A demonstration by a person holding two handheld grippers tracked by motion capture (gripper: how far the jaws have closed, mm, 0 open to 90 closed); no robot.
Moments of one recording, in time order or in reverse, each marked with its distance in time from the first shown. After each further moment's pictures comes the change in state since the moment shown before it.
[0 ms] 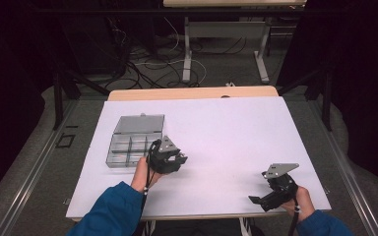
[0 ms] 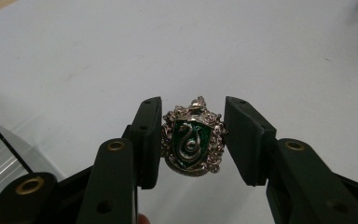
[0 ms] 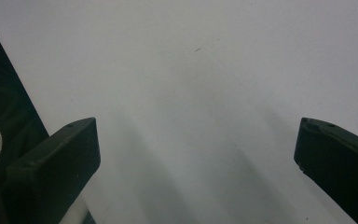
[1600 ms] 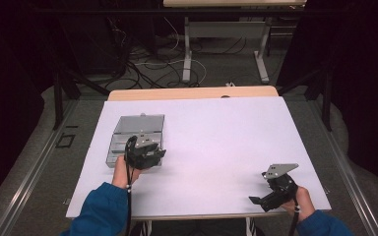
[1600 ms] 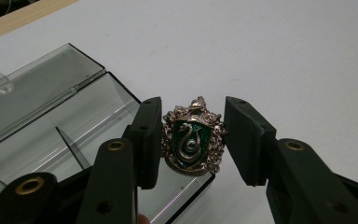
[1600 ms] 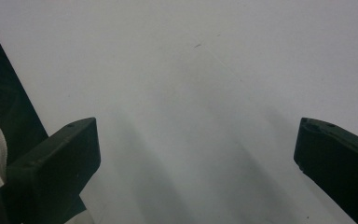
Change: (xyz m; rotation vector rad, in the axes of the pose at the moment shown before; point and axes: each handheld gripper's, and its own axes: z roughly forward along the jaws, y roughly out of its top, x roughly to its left) left arm 0.038 -0.022 -0.038 -0.021 0.124 -0.087; right arm 0.000 -0.002 0.002 -0.001 -0.003 -0.001
